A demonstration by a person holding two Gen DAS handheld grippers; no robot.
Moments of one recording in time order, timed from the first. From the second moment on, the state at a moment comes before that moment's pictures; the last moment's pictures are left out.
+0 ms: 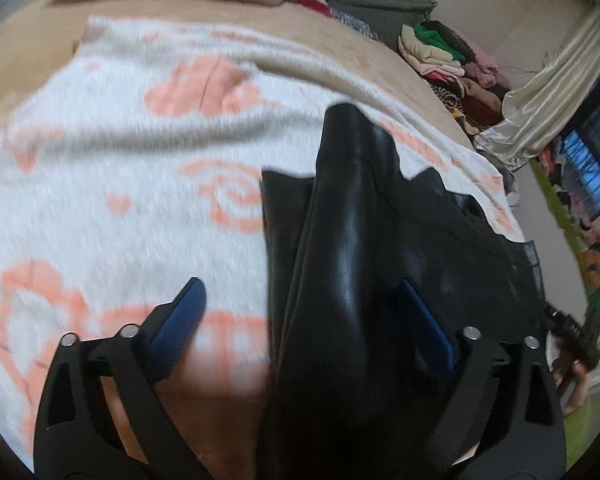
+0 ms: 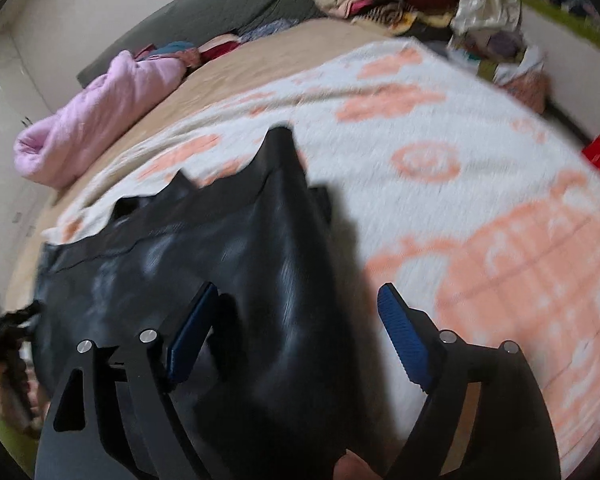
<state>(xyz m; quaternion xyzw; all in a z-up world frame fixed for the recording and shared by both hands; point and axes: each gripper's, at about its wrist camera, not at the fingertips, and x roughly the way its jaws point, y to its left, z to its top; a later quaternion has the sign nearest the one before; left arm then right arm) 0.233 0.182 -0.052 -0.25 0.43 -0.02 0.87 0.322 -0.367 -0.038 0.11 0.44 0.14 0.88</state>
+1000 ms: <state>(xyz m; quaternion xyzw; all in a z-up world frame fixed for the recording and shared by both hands) 0.180 0.157 -0.048 -0.28 0.43 -0.07 0.85 0.259 -0.359 -0.013 0.03 0.42 0.10 0.90</state>
